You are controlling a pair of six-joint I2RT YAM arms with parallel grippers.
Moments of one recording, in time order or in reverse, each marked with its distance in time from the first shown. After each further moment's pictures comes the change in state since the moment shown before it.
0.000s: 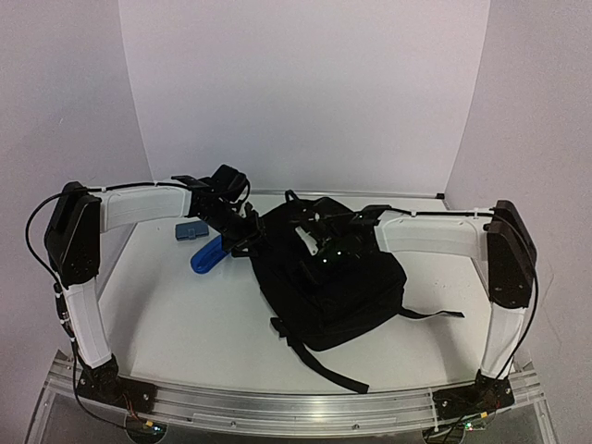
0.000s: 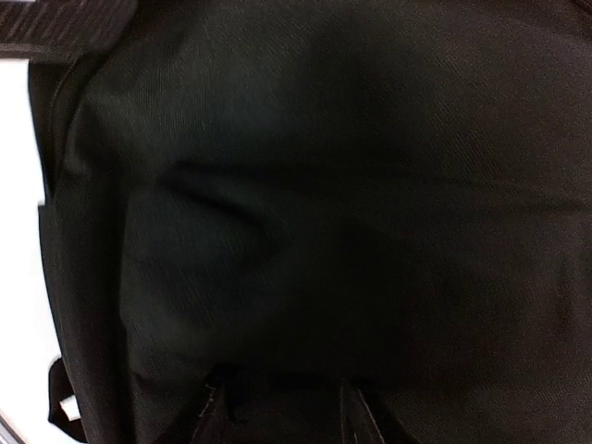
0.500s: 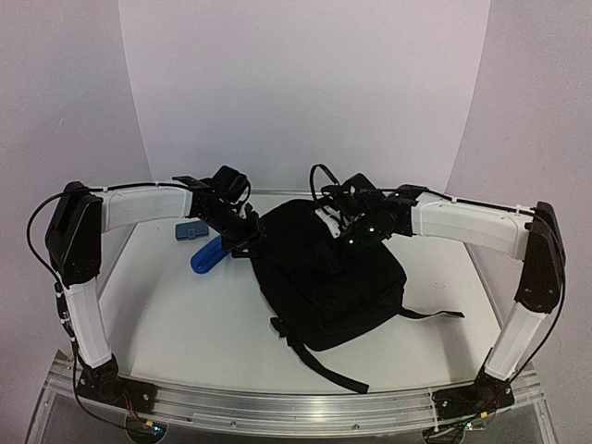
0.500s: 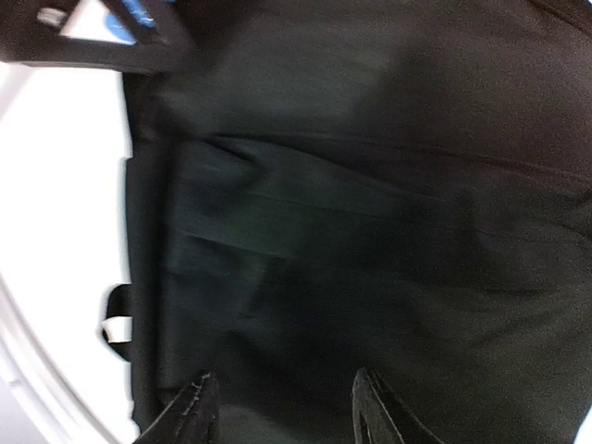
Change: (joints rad) left arm 0.000 0.007 0.000 -0.001 -0.005 0.001; right arm -0.083 -0.173 -0.042 -0.085 -0.202 -0.055
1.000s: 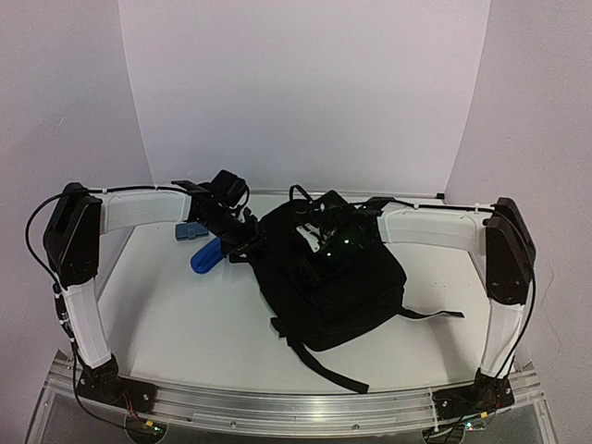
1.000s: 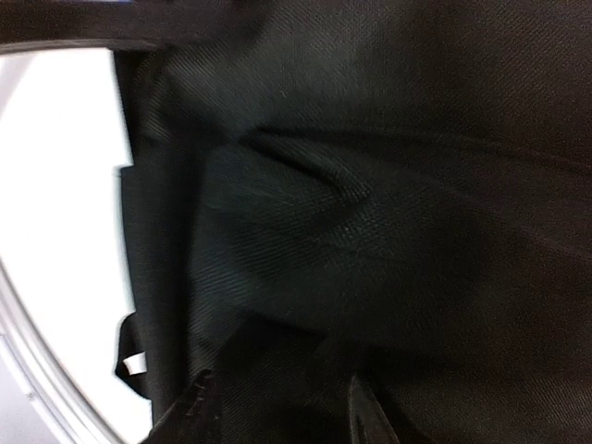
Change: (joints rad) left arm 0.000 -0.004 -0.028 0.024 0.001 -0.015; right arm 0.029 0.174 0.082 0.016 -0.064 0.058
